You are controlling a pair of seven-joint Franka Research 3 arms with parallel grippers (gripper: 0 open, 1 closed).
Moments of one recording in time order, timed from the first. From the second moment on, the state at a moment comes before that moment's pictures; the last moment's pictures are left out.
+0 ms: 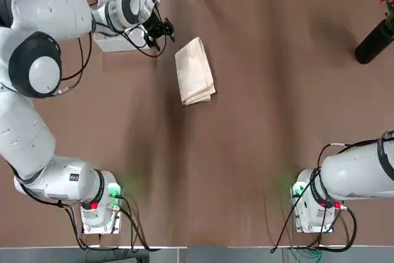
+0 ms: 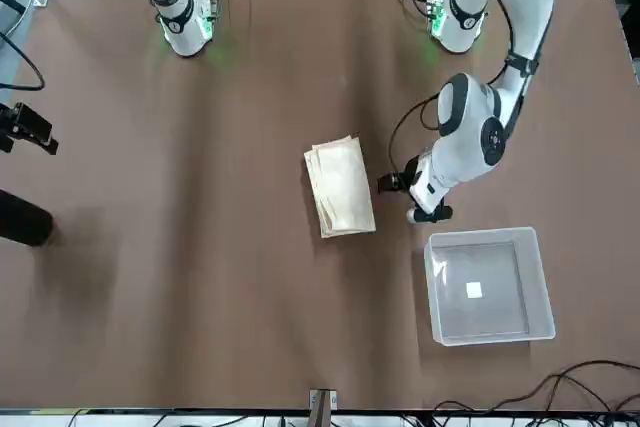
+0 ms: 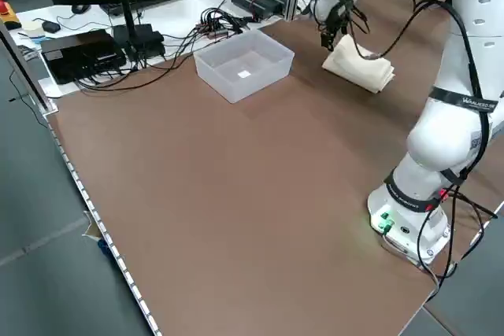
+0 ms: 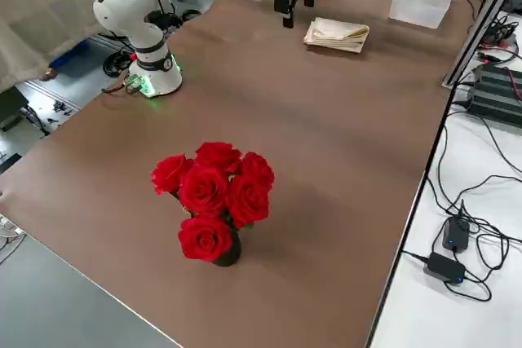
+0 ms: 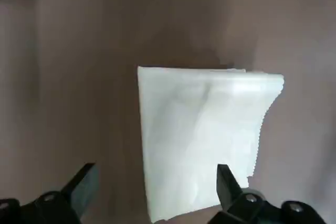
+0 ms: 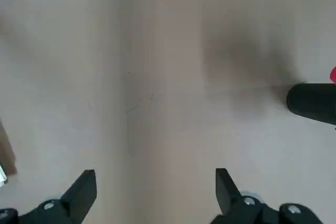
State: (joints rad) left arm -0.10 0.35 -0.36 -2.01 -0.53 2.40 -0.19; right arm -0.03 0.06 -0.05 -1.48 0.02 1.60 -0.03
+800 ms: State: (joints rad) left arm -0.14 0.51 -0.35 -2.11 -0.90 2.64 0.28; right arm -0.03 0.06 -0.05 -1.48 0.02 1.60 -0.03
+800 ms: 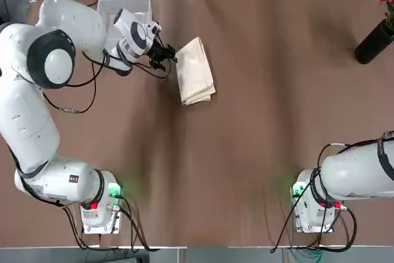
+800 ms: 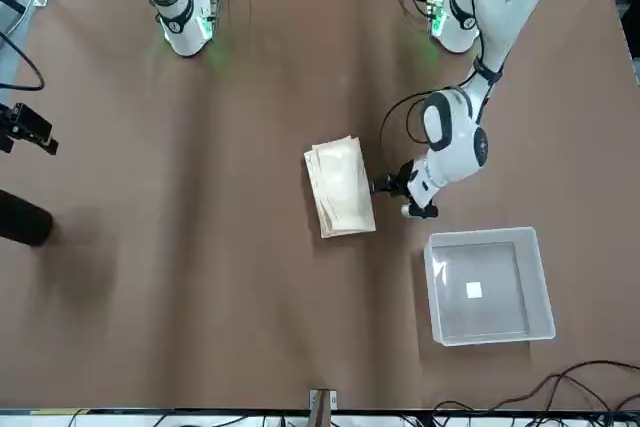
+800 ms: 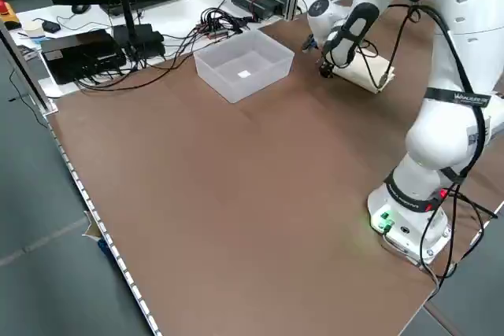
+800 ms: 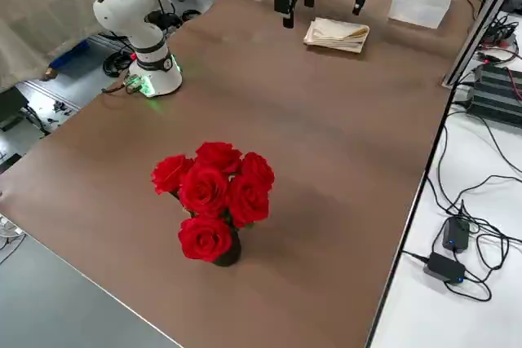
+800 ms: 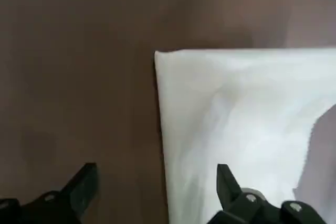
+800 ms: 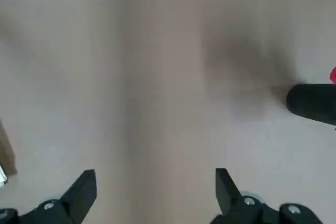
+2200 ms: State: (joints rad) left arm -0.19 0.68 -0.42 -1.96 -0.91 2.79 0.25; right arm -0.03 0.06 -0.05 -1.48 0.02 1.60 -0.03
